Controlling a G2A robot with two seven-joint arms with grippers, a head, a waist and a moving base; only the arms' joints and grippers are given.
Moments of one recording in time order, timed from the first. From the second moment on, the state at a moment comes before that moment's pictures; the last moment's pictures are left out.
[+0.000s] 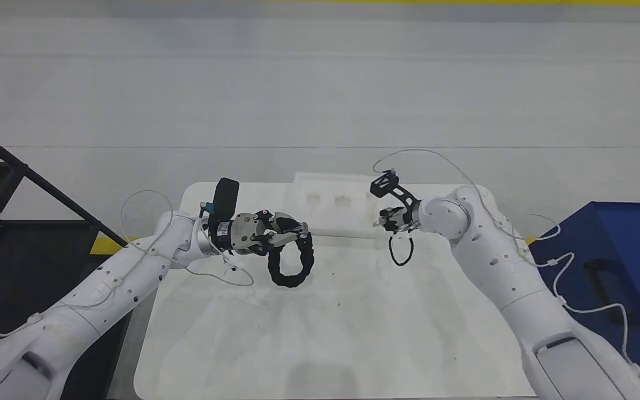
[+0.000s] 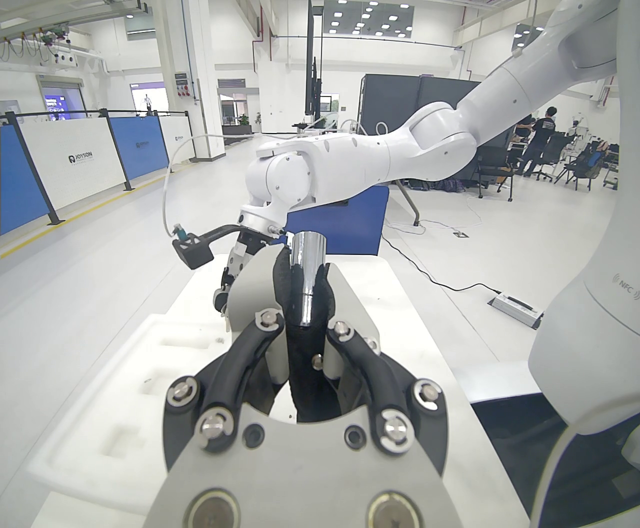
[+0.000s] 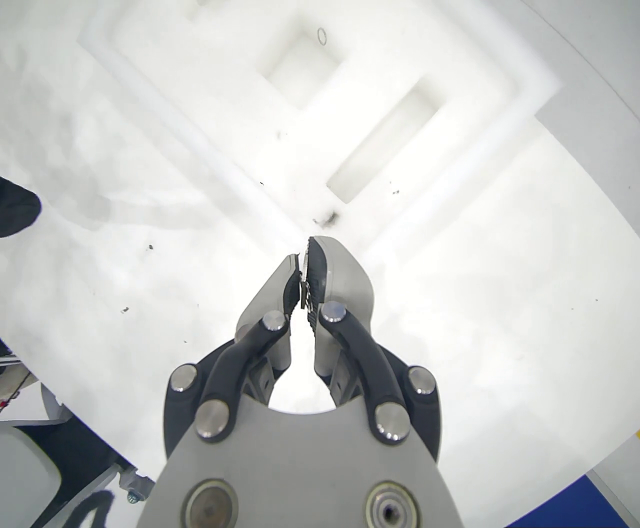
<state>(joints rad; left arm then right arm) 0.74 -0.70 -0.52 -1.34 1.06 -1.01 0.81 -0.71 -1.30 0.92 -1.01 -0.80 -0.40 0.95</state>
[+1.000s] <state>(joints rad) 0.74 -0.70 -0.52 -1.34 1.06 -1.01 0.81 -1.41 -1.15 1.58 -1.99 -0.15 0.02 1.21</state>
